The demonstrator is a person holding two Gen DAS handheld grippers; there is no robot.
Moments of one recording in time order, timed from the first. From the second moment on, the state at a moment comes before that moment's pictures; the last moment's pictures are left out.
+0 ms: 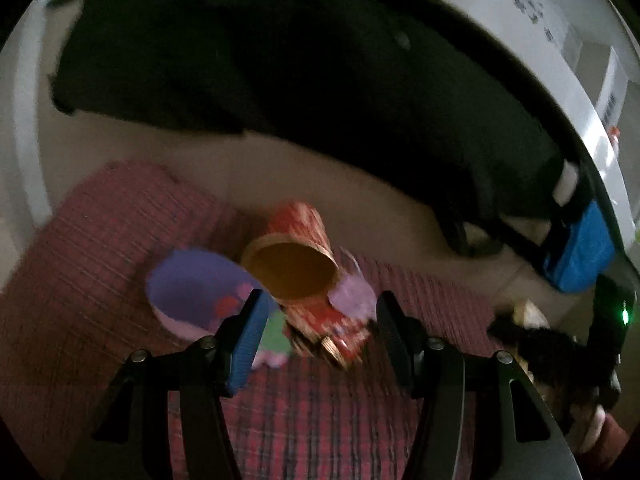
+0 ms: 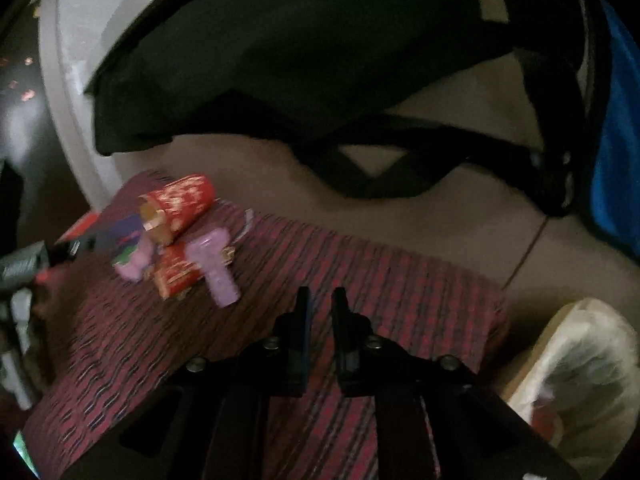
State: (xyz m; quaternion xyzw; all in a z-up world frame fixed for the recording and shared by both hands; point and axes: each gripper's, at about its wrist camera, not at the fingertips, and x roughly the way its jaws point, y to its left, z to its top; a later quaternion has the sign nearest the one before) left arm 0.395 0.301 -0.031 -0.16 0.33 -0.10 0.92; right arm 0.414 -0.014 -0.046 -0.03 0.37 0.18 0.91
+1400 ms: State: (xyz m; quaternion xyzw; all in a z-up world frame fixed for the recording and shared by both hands) left arm 0.453 0.210 -0.066 -0.09 0.42 -0.19 0.88; right arm 0.411 -0.022 -0.071 0.00 0.42 0.21 0.89
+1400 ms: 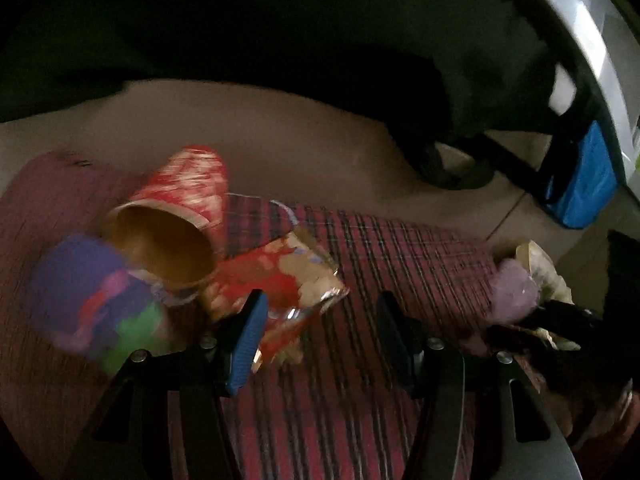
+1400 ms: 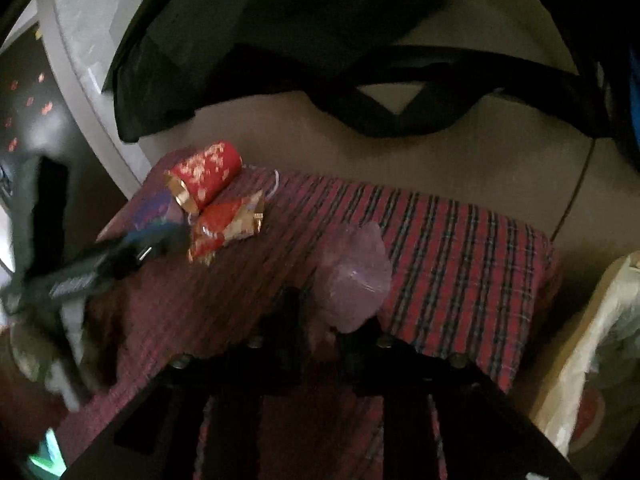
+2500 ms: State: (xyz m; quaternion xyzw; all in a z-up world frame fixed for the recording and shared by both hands) left arm 0.390 0.159 -0.081 0.04 0.45 -0.18 0.87; right arm 0.336 -0.038 -0.094 -0.02 0.45 0.24 0.86
